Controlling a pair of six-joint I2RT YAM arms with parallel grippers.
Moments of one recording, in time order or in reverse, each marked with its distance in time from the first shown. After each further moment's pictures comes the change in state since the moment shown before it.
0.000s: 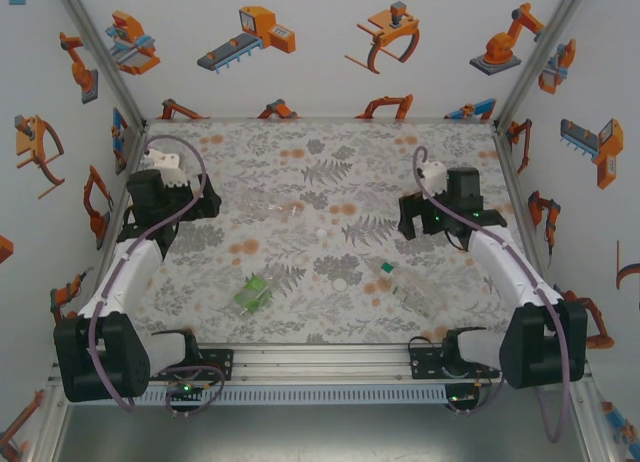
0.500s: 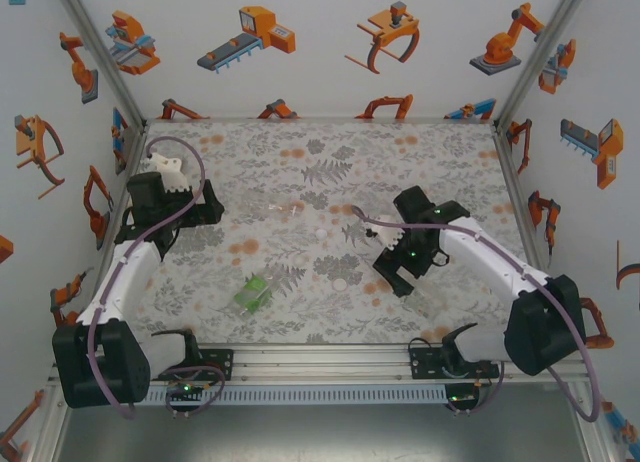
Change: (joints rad) left arm 0.000 -0.029 0.005 -0.102 0.023 -0.002; right arm 0.311 0.098 0.084 -0.586 0.080 -0.275
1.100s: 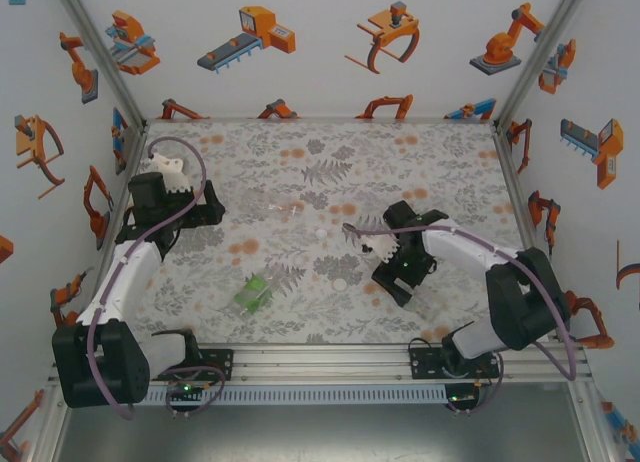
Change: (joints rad) left arm -0.010 -0.001 0.000 -0.010 -0.004 0.000; right arm 0.026 0.146 -0.115 0.138 0.059 0.015
